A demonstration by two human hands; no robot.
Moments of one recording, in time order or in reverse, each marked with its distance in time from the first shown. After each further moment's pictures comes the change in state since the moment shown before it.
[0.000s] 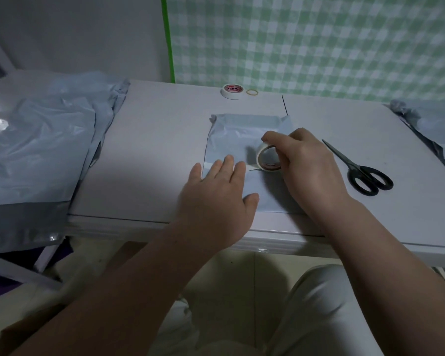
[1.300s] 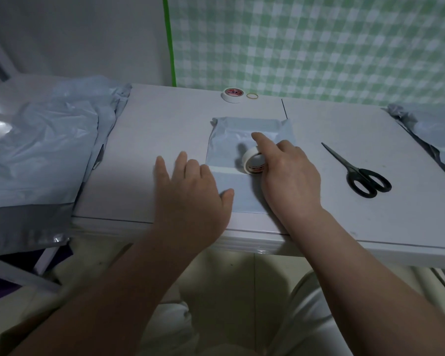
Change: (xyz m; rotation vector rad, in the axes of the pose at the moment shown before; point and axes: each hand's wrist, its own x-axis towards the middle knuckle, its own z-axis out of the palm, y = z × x) left_hand -0.012 -0.019 -0.022 0.153 -0.035 -0.197; right_hand -0.002 -0.020 0.027 -0.187 0.068 0.087
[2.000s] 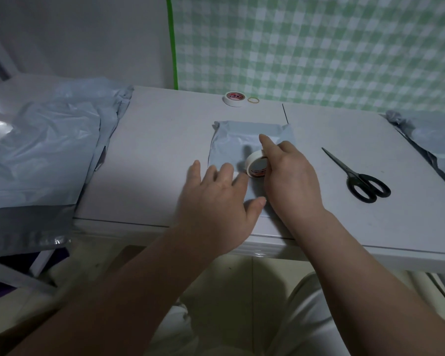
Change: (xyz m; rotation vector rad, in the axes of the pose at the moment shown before) left_hand 0.006 0.018 0.007 -0.130 0.083 0.183; right_hand 0.005 -0.003 -0.006 0.123 -0.080 0.004
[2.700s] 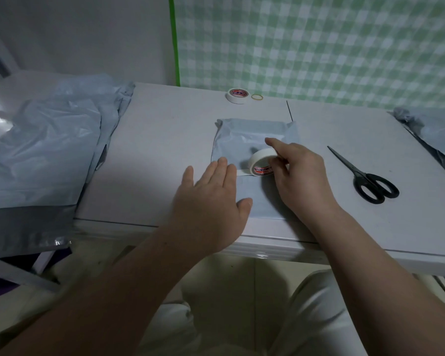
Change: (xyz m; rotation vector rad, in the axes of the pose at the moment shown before) left_hand -0.002 -0.015 0.013 -0.044 -0.019 -0.004; right_hand 0.004 0.016 0.002 0.279 0.025 0.018
